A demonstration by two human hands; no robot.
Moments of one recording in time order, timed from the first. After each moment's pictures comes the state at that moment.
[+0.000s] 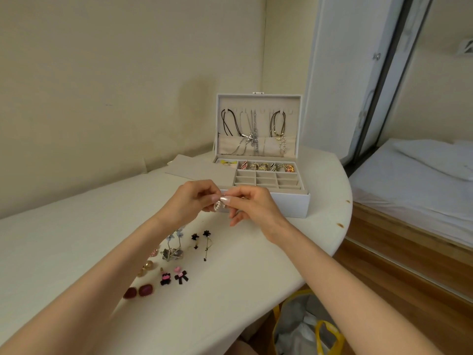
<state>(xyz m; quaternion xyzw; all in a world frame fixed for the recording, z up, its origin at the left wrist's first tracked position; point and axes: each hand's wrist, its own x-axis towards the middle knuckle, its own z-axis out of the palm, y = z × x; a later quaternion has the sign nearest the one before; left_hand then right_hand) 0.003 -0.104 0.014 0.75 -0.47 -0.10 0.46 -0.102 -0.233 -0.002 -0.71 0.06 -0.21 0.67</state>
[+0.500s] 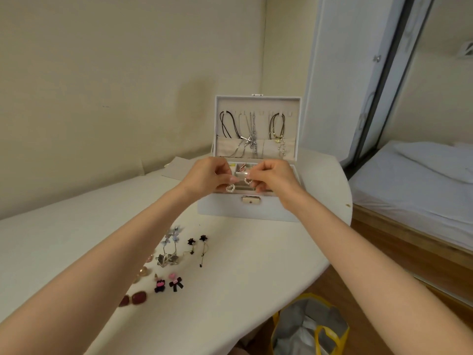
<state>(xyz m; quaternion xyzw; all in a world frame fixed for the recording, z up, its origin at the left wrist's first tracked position) 0.018 -0.156 0.047 0.79 -0.45 -0.04 0.42 -0.088 -0.289 0.037 -0.73 0.16 -0.26 0.62</state>
